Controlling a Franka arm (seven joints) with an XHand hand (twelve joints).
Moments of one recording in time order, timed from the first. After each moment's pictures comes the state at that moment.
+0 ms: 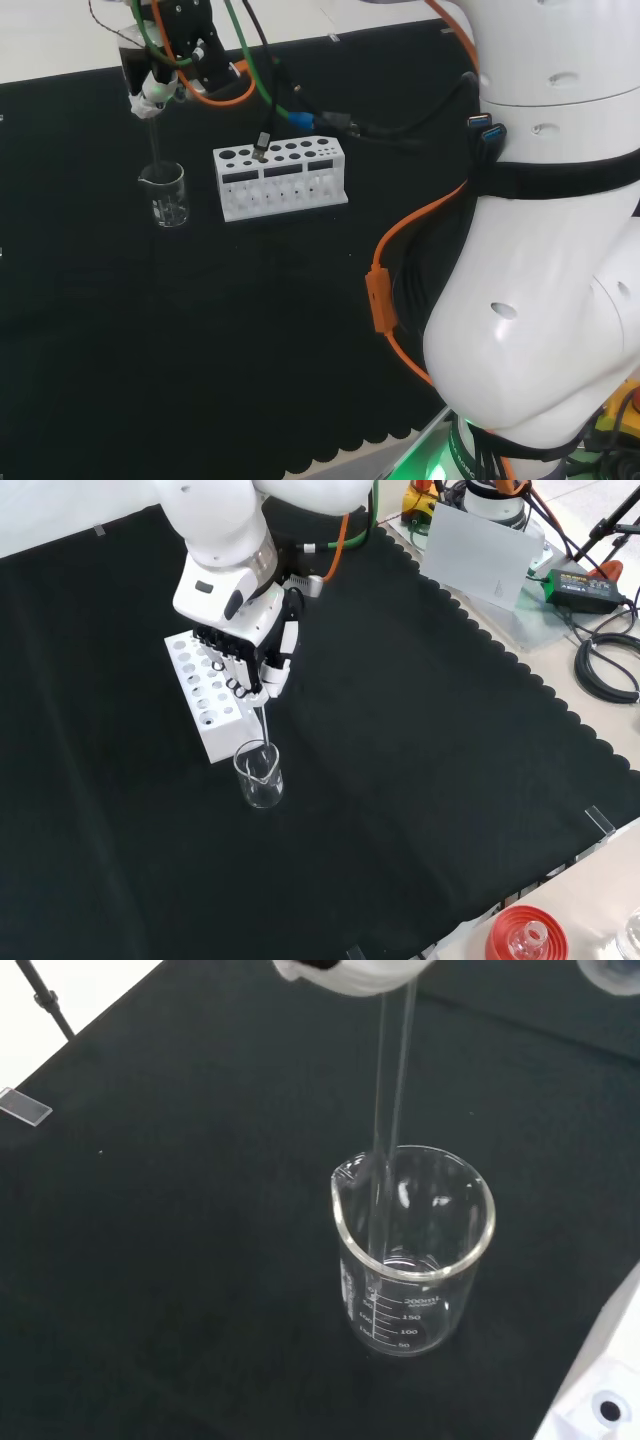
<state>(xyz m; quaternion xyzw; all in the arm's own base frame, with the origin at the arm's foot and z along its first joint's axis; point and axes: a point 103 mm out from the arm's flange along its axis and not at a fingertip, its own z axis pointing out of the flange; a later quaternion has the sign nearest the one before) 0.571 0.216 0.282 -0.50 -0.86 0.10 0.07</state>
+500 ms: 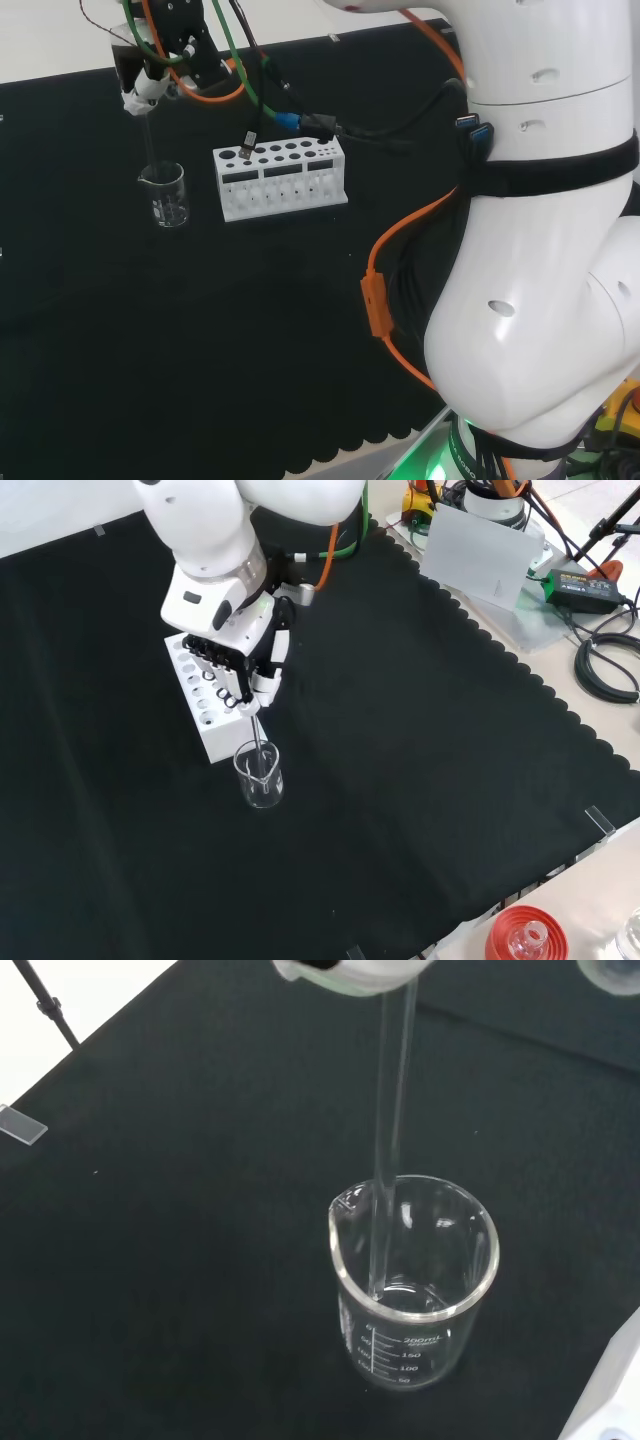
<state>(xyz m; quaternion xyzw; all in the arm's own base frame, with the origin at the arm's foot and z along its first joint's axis) 0.589 0.221 0.281 -0.50 -0.86 0.10 0.08</state>
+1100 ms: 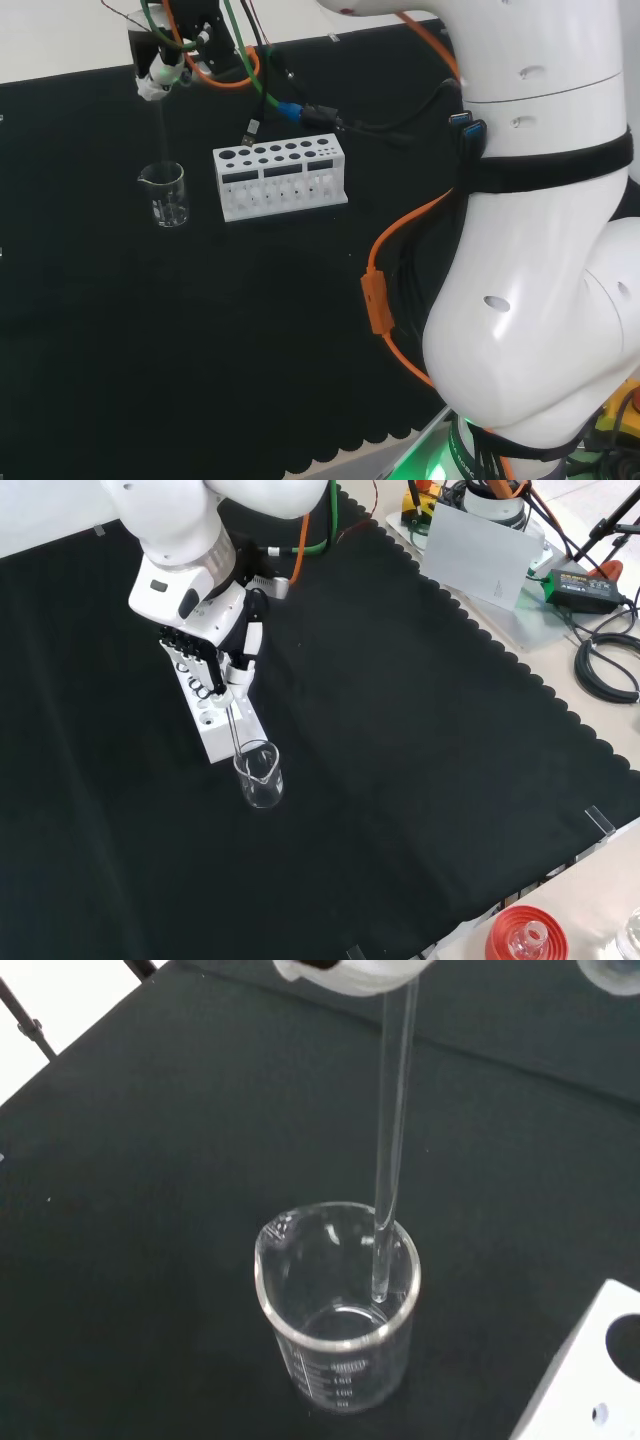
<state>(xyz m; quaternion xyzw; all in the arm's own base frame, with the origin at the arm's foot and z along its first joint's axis) 0.609 0.194 0.285 -0.51 -0.85 0.09 0.08</state>
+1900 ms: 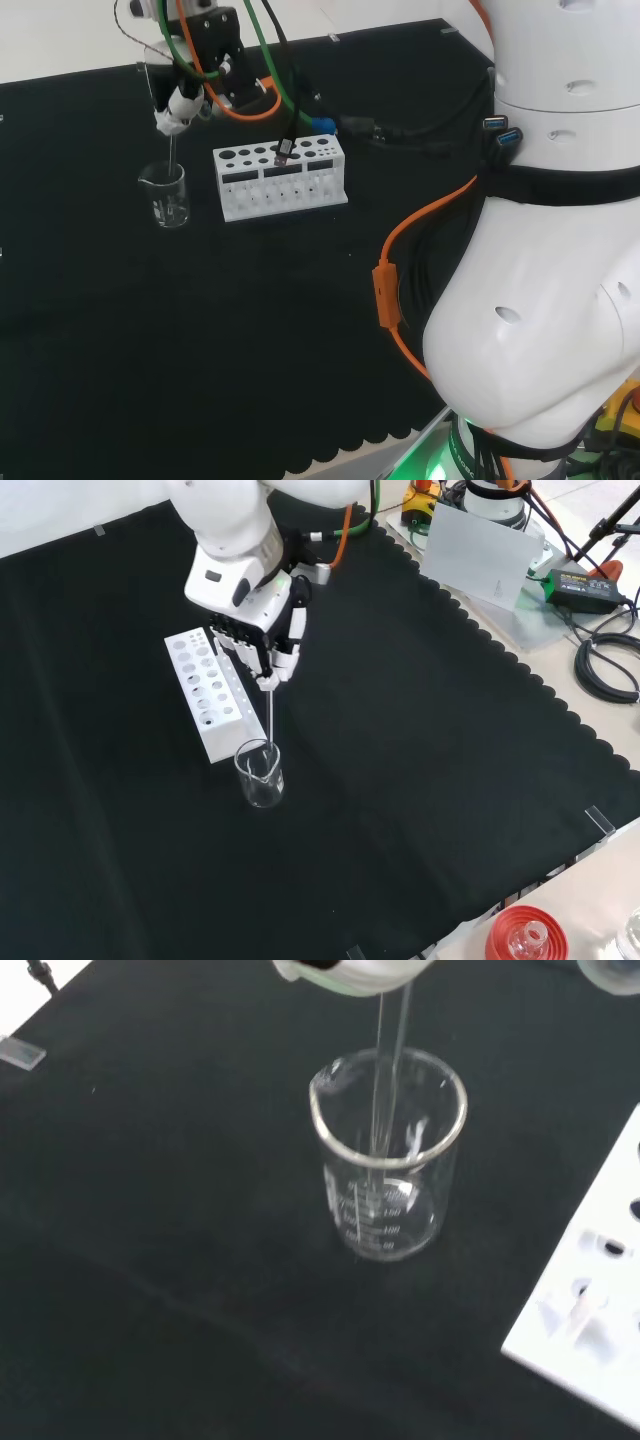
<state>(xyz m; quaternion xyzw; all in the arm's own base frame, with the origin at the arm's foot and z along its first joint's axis) 0.539 0.186 0.265 -0.51 -0.85 0.11 0.10</state>
